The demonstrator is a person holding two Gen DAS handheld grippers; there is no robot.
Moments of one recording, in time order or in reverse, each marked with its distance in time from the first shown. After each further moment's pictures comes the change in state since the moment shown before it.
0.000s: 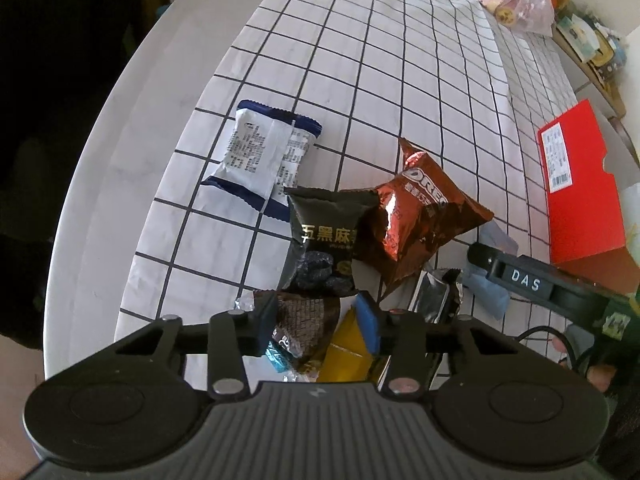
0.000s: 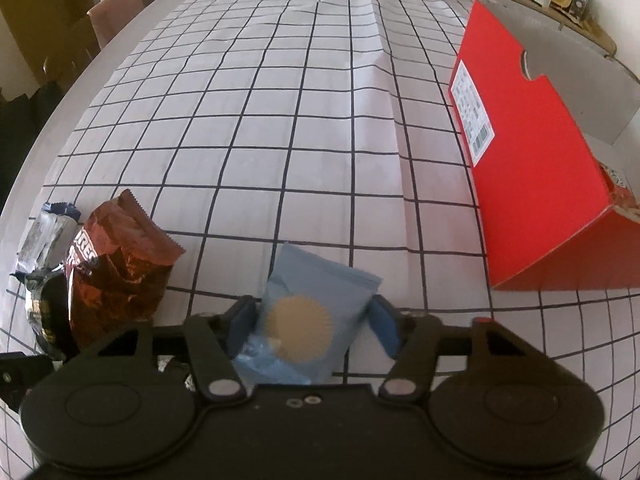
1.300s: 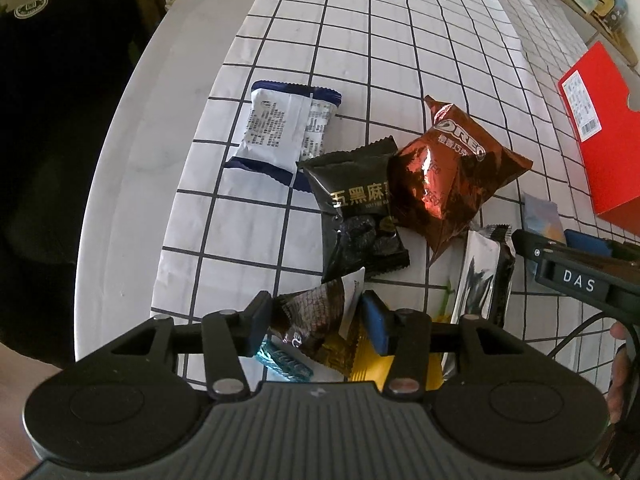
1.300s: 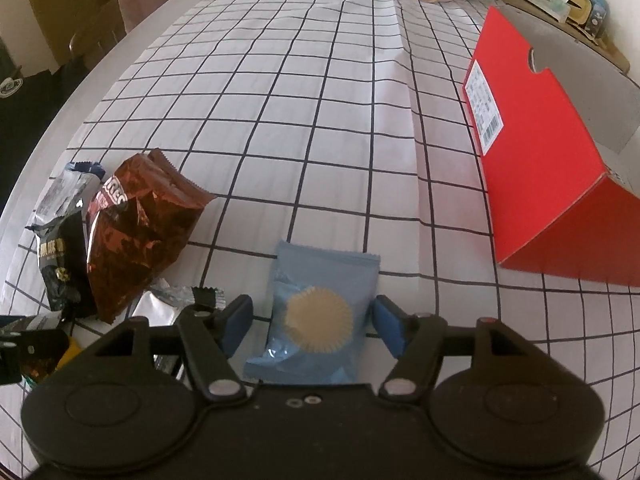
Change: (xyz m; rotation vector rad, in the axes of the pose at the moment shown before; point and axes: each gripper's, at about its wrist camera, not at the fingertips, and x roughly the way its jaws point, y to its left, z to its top) left arm 0.013 -0.003 -0.019 0.139 0.003 0.131; right arm -0.009 0.009 -0.025 -0.069 -0.014 0.014
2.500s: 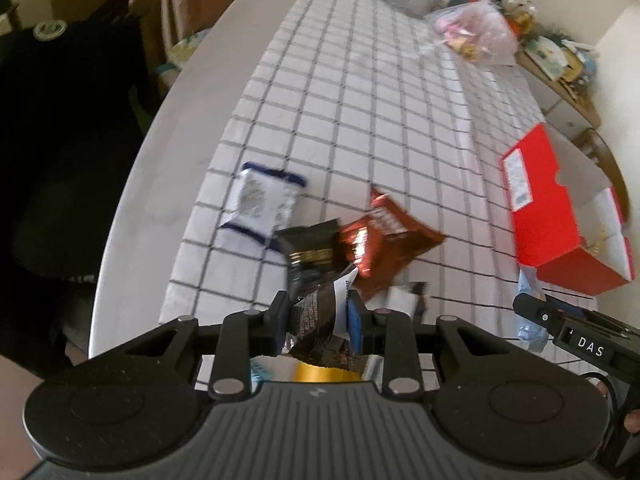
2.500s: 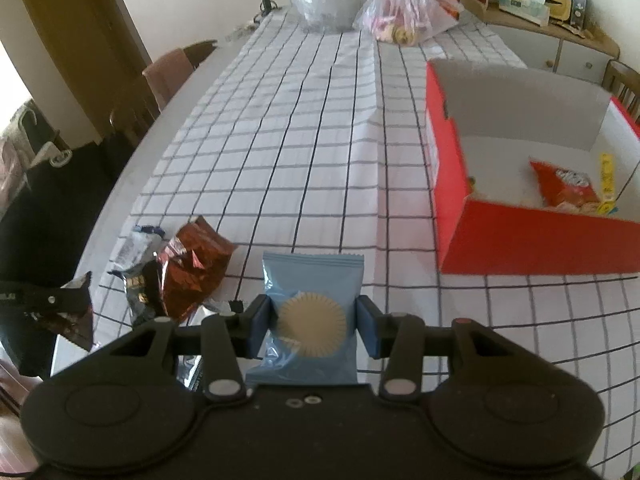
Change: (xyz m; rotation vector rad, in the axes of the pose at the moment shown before) left arm -0.083 -0.002 0.008 -0.065 -0.160 -0.128; right arm -0.099 -0.053 -0.009 0.098 -0.129 0.165
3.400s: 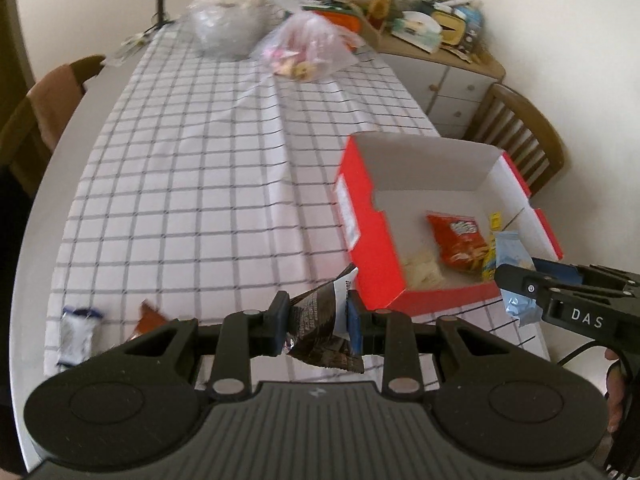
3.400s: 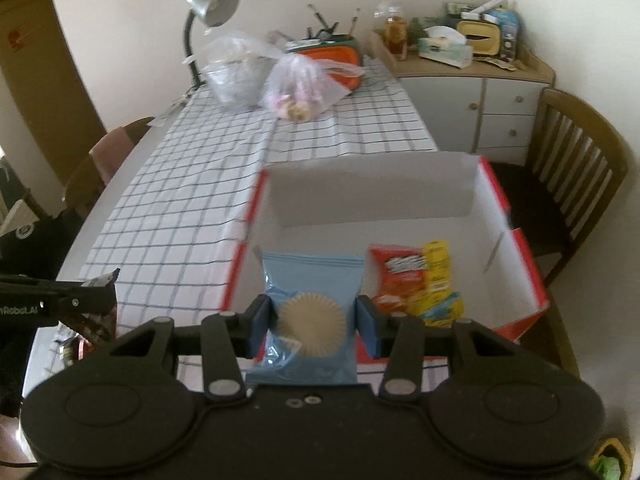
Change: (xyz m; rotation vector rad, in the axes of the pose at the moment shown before) left arm 0.008 -0.226 0.035 0.330 -0.099 -0.070; right arm -0.066 -0.159 0.056 0.059 -0.144 -0.081
